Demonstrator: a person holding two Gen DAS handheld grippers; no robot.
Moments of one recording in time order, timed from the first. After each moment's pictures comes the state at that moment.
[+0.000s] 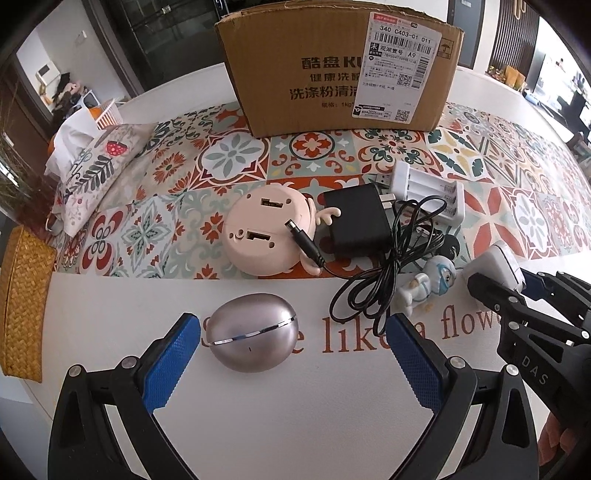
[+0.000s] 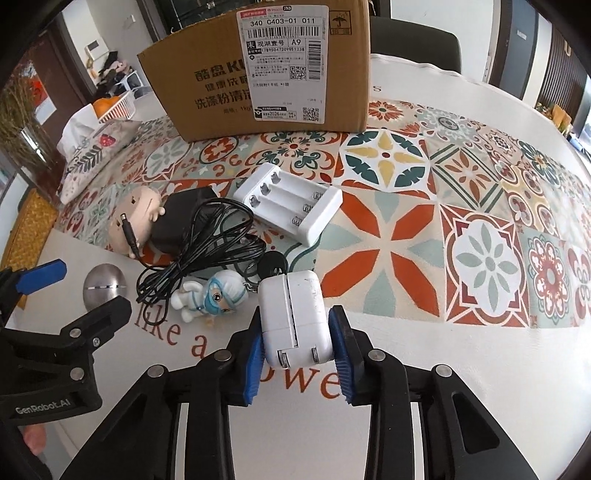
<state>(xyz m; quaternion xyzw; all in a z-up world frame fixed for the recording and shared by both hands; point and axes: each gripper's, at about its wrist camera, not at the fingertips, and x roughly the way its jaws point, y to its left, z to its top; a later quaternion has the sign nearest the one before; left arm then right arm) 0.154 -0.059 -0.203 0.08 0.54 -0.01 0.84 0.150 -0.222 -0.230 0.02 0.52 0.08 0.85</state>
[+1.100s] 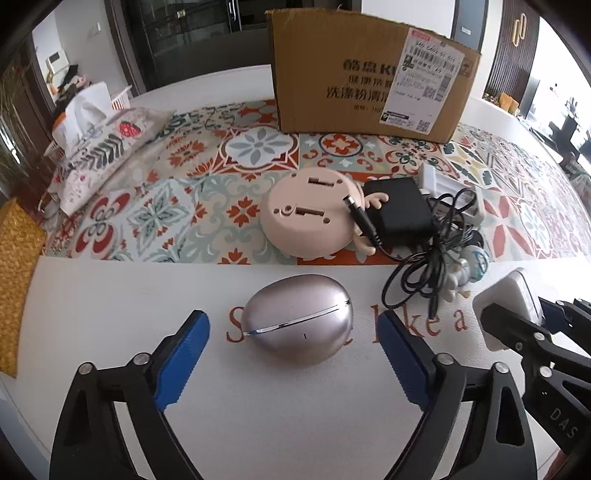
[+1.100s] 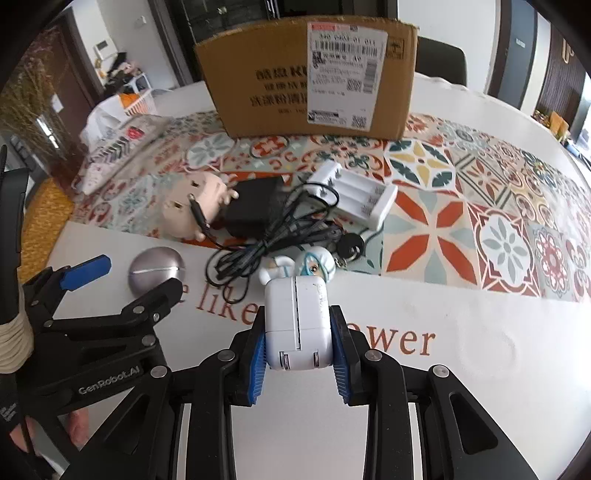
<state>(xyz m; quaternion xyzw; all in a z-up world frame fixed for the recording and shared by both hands) 0.139 -0.010 -0.228 0.03 0.50 -0.03 0.86 0.115 -0.169 -0.217 0.01 0.51 0.08 0.86</state>
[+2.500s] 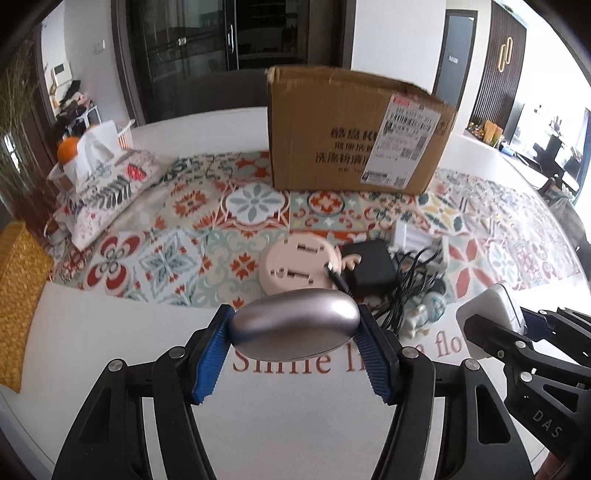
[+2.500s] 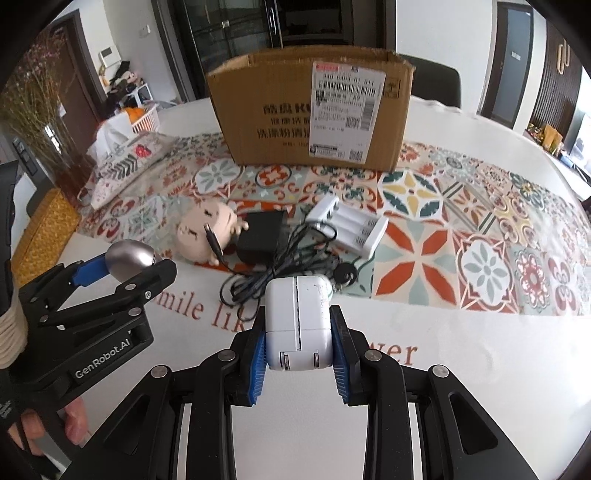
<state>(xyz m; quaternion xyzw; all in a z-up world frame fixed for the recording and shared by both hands) 0.130 -0.006 -0.170 0.02 0.44 -0.06 0.90 0.111 -0.167 -0.181 0.01 0.48 0.07 0.88</state>
